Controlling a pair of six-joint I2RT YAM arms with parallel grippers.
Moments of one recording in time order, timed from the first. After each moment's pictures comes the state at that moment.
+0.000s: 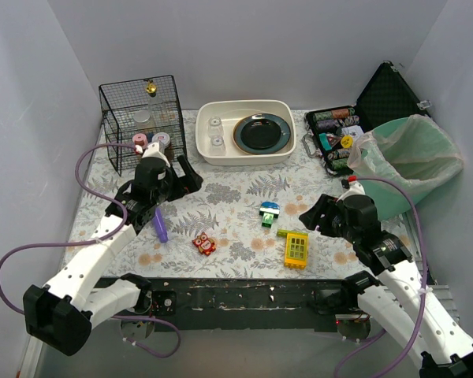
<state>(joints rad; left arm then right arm) -0.42 1.02 0.87 -0.40 -0.09 -0.66 0.45 0.57 0.57 -0.59 -0.04 0.66</state>
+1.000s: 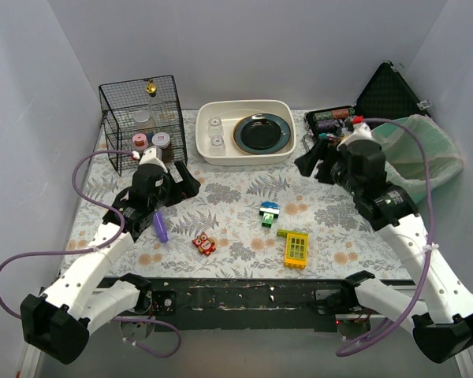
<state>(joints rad) -0.42 0.96 0.81 -0.39 -0.10 -0.67 0.45 0.94 1.03 -0.54 0.03 0.57</state>
